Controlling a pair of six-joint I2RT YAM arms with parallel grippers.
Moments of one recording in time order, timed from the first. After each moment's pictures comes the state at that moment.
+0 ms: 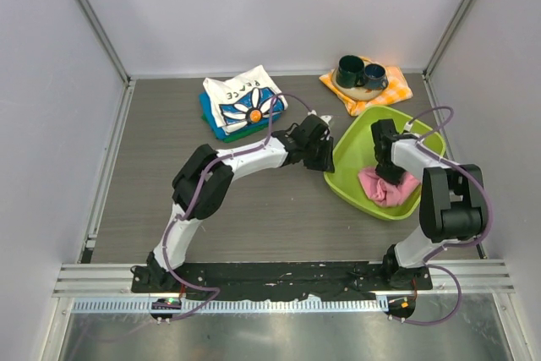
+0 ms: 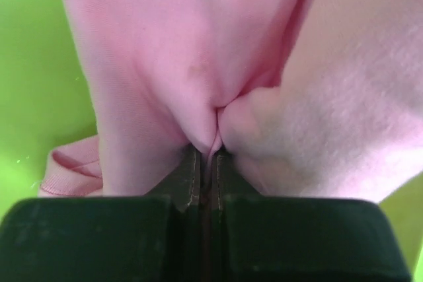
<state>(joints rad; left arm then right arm) -0.88 2.19 1.70 -0.30 0.18 -0.63 0.05 1.61 0.92 -0.66 0.55 0.73</state>
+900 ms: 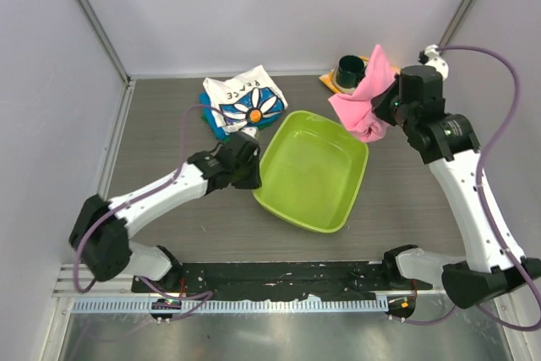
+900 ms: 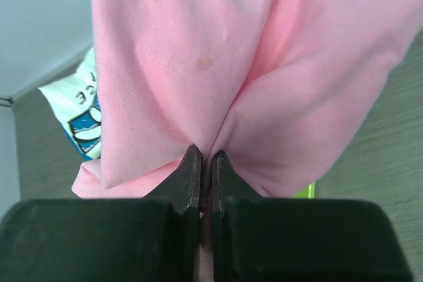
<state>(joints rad) -0.76 1.47 1.03 -0.49 -0.05 -0.64 0.28 1.22 1.49 -0.82 0.29 0.65</state>
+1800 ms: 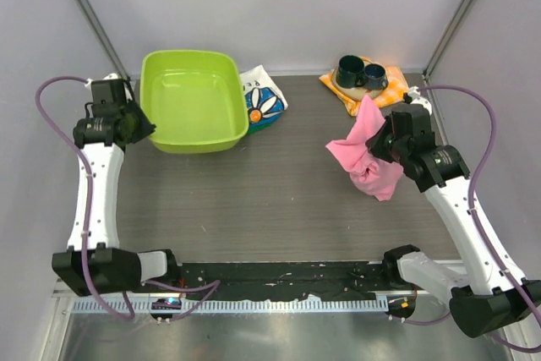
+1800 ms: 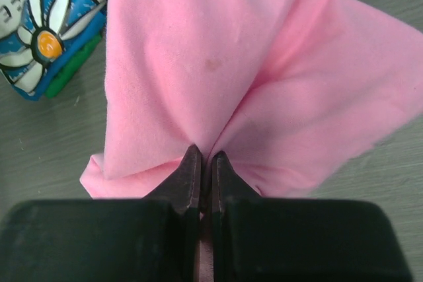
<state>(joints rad) 0.07 1.22 1.42 -0.92 -0.05 -0.43 0.28 1.02 1.20 -0.83 0.20 0.61</state>
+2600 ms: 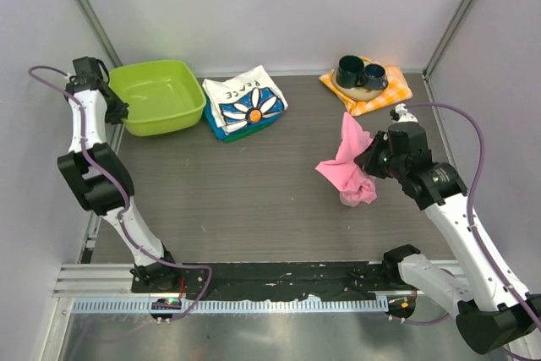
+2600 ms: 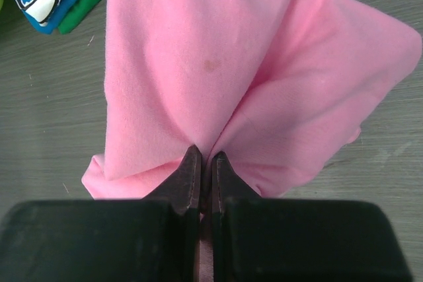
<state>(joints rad) 0.37 1.90 1.81 -0.87 -0.06 -0.41 0.33 0.89 1.02 -0.79 0.05 0.57</state>
